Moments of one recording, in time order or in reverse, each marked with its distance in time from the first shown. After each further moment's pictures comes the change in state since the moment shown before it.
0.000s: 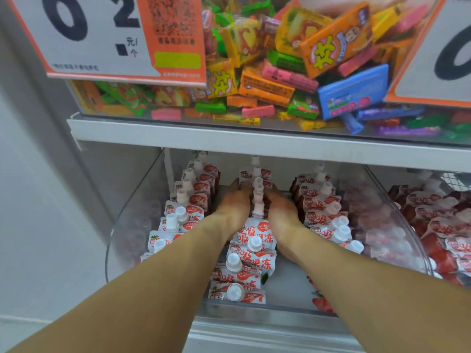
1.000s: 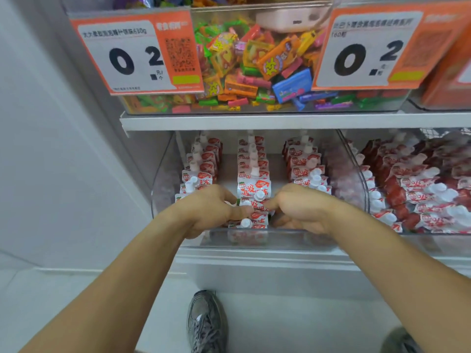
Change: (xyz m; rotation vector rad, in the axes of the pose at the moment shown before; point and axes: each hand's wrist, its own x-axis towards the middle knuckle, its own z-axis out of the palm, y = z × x) left_hand -0.125 0.005 -0.060 0.443 -0.318 -0.105; right_hand -0.102 -0.015 -0.050 -0.524 -0.305 0.211
